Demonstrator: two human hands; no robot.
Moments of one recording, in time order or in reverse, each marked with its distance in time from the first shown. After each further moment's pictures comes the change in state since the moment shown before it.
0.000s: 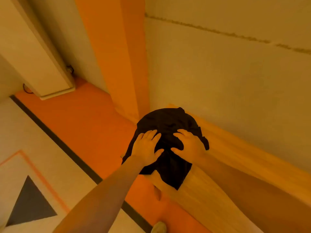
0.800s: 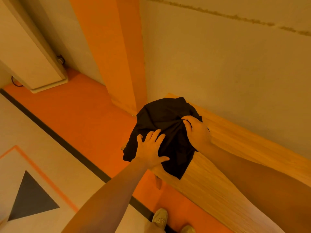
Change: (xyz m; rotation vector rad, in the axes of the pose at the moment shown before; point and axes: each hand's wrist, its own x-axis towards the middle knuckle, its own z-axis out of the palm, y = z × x) left_hand -0.017 0.006 0.037 0.021 -0.109 -0.010; right_hand 0.004 -0.008 -0.009 0.293 0.324 0.219
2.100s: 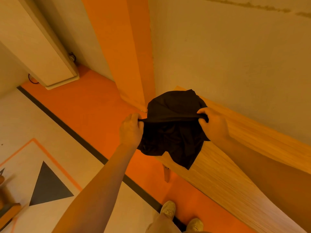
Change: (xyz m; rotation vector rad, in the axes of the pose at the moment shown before) left_hand -0.029 -0.053 -0.050 -0.336 0.568 -0.352; right_hand -0.016 0.003 -0.024 -0.031 0.029 -0.052
